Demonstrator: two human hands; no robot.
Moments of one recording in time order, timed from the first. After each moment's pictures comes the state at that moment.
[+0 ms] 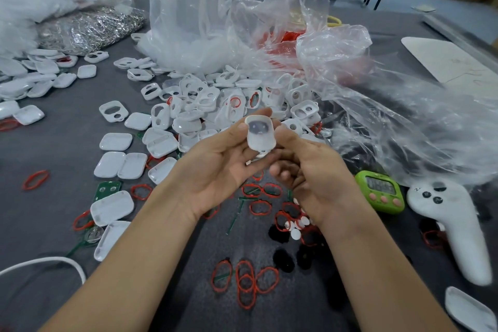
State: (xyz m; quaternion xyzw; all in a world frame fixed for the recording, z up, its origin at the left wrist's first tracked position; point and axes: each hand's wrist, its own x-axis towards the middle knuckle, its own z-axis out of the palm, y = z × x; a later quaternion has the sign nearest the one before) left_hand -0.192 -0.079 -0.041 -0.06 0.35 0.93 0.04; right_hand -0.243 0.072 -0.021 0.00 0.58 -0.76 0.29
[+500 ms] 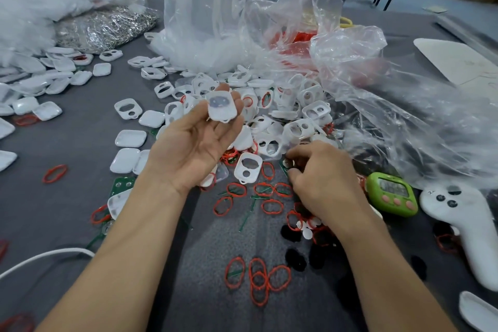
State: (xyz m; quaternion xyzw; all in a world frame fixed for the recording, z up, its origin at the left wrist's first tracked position) left_hand -0.188 -0.127 -0.036 -0.08 0.24 0.97 -0.07; right_hand -0.248 0.079 -0.038 -0.21 0.95 -0.24 0.01
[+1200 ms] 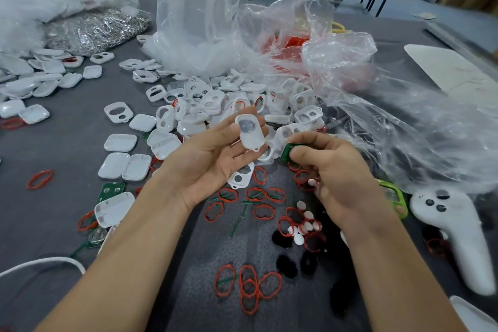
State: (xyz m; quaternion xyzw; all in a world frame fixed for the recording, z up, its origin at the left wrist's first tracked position) left_hand -0.196 -0.102 -0.044 -0.07 0.34 0.94 0.01; right_hand -0.254 0.087 -0.017 -0.04 0.65 -0.72 0.22
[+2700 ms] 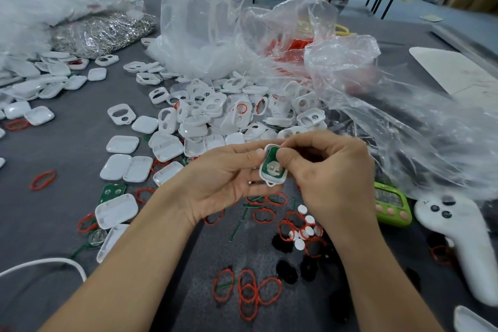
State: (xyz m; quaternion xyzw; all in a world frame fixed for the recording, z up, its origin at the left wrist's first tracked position) left_hand -0.192 -0.087 -0.052 -0.04 0.42 0.90 0.13; right_hand -0.234 0.083 -0.016 -0.20 0.81 -0.55 -0.06
